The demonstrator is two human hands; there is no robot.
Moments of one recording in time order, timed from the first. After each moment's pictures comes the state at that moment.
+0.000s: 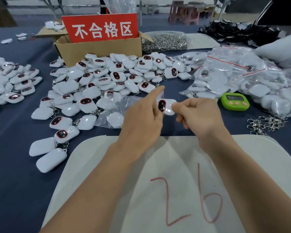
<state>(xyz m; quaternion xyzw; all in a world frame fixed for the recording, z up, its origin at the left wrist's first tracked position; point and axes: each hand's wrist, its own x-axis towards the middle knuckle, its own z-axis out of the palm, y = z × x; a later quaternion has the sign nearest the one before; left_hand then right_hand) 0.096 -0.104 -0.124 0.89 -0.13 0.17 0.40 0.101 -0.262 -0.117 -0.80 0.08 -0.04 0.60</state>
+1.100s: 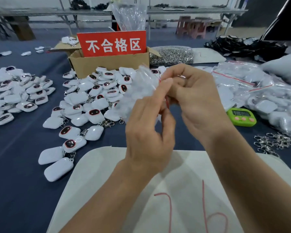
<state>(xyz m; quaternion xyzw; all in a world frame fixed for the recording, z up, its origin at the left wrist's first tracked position) 0.069 -0.121 -0.102 0.74 -0.17 0.50 0.42 0.111 -0.221 -0.046 -0.65 -0.18 -0.07 0.74</state>
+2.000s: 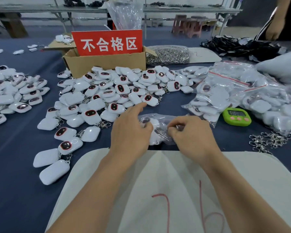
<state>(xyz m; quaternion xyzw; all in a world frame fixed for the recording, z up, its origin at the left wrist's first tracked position) 0.101 -0.081 -0.125 0.92 0.03 0.14 0.37 0.104 -0.253 -0.120 -0.94 -0.01 -0.04 0.35</state>
